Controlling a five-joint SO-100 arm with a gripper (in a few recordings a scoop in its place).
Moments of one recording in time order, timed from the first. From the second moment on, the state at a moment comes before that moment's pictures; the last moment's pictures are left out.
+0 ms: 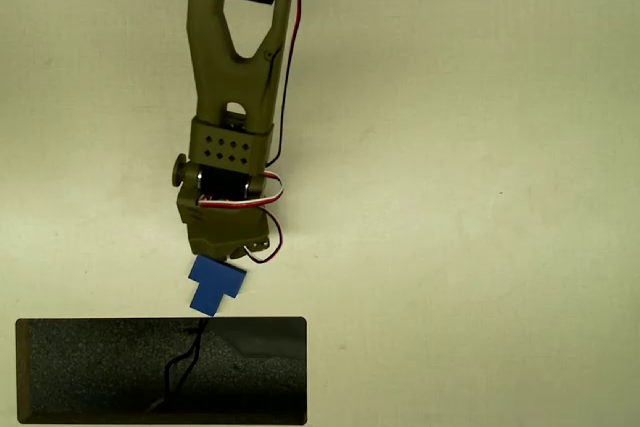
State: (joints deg) arm 9.1 52.6 75.0 31.9 -108.3
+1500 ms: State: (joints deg) arm -4.0 -8.4 15.8 -33.3 -92.1
